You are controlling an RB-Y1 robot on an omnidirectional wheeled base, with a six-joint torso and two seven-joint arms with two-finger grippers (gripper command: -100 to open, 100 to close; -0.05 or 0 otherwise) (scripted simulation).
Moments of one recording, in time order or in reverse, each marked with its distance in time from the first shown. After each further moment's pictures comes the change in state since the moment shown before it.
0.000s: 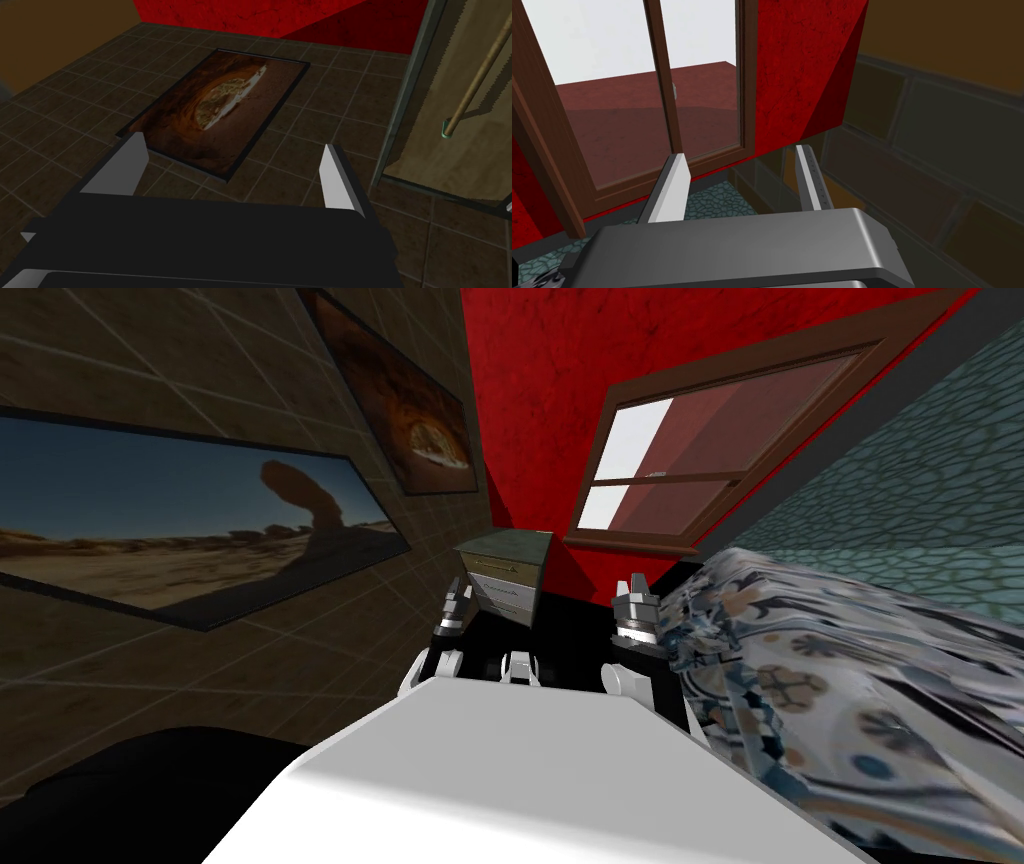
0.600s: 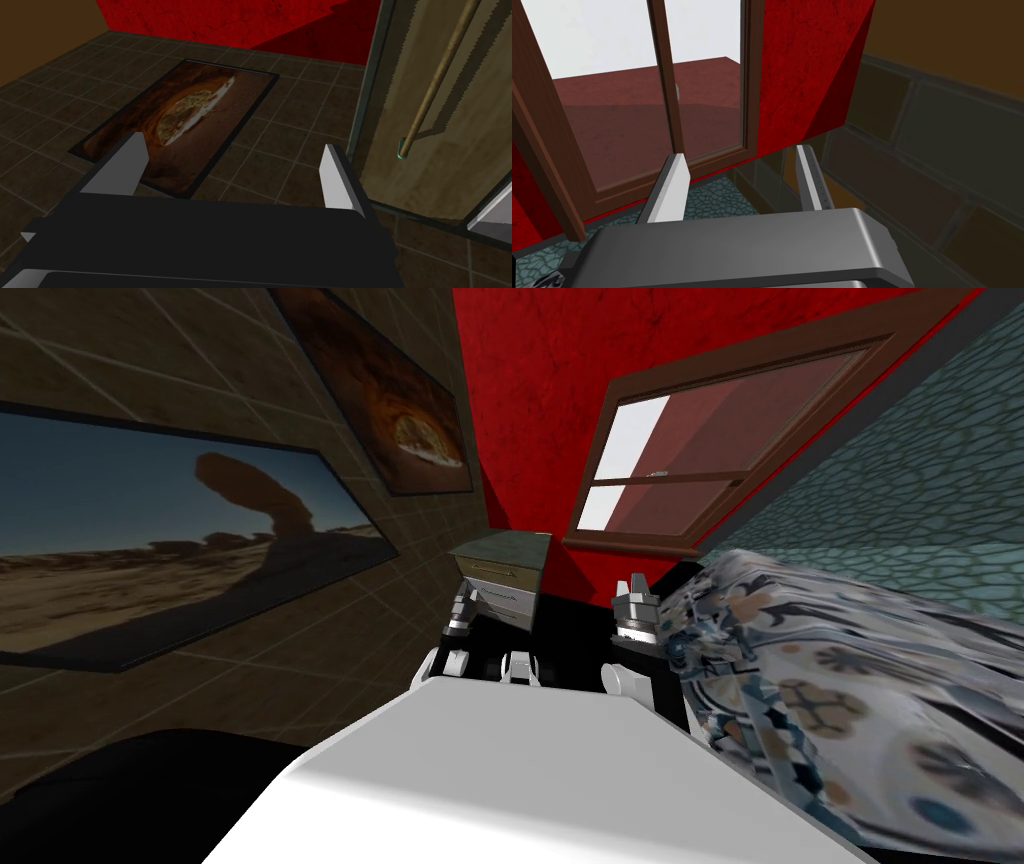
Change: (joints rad) left arm -0.042 -0.021 -0.021 0.123 -0.007 -0.024 -0.018; right arm 0.000 0.000 0.000 0.000 0.000 0.000 0.000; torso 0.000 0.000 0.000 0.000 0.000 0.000
